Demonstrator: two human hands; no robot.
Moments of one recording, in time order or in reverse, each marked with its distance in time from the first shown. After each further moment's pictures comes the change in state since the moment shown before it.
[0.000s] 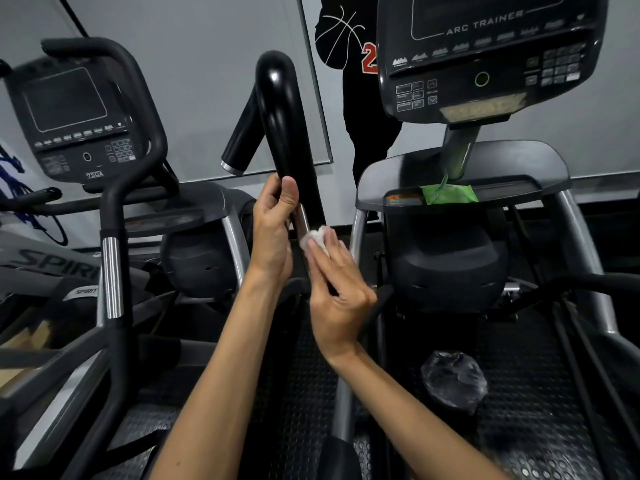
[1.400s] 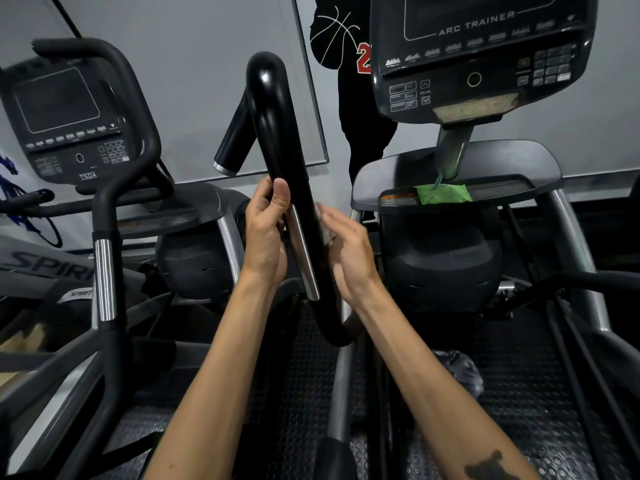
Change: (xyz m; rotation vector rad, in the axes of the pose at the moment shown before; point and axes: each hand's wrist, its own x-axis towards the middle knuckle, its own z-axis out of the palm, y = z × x) left_hand 0.002 -0.005 -0.003 -0.051 -0.027 0.009; right_hand 0.078 0.014 -0.005 0.752 -0.424 0.928
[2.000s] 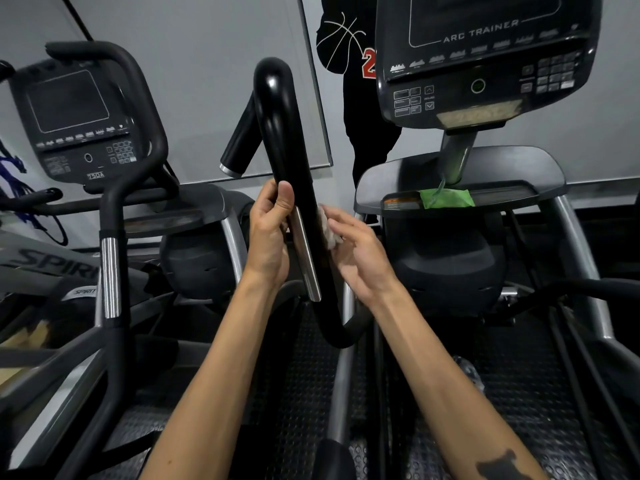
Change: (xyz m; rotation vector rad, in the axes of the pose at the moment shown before) left_hand -0.002 0.002 -0.001 0.029 -0.015 0.011; right_hand 0.005 -0.009 -0.018 0.082 -0.110 0.102
